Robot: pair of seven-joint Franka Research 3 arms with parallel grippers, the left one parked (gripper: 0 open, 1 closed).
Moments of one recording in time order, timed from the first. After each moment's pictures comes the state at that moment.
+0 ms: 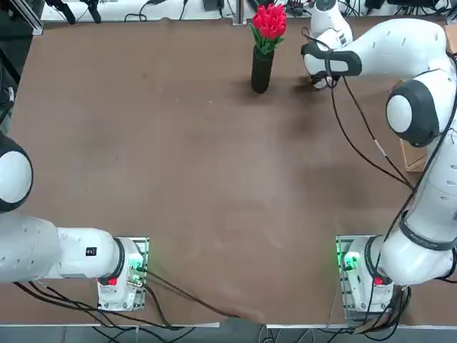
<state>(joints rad) 0.25 0.64 0.03 -1.65 -0.31 2.22 1.80</state>
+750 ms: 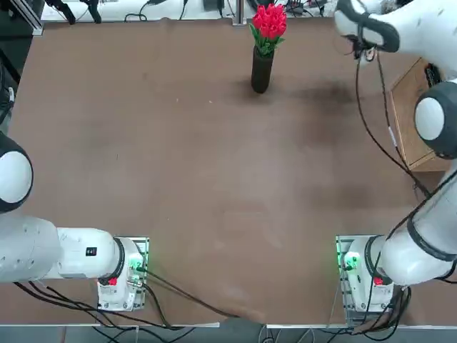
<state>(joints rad) 0.25 0.39 -0.12 -1.63 -0.39 1.90 1.83</state>
